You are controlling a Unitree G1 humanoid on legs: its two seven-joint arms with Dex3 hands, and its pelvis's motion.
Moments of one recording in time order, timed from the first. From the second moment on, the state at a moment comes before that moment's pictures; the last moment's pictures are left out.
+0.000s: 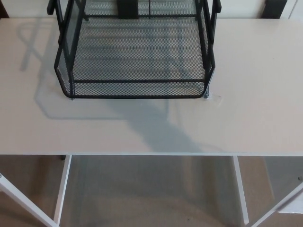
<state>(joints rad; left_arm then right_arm) 0.12 0.64 0.27 0.86 -0.10 0.13 -0.38 -1.30 -0.49 0.41 0.48 -0.64 -0.09 0.44</state>
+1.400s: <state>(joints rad) 0.13 0.63 0.26 0.86 -0.10 0.13 -0.38 -1.14 -0.35 0.58 0.46 -0.76 0.00 0.48</state>
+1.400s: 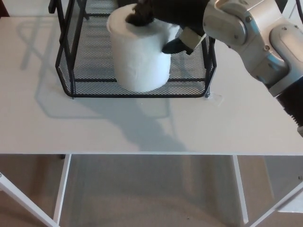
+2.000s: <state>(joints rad) 0.13 0.63 0.25 0.88 -0.10 0.13 -0.38 -1.30 -0.42 0.58 0.45 -0.78 0.09 0.71</state>
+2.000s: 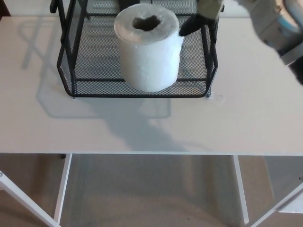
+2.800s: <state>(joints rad) 0.15 0.61 0.26 0.86 -0.10 0.13 -0.38 -1.24 -0.90 0.09 0.27 -0.62 0.14 0.97</state>
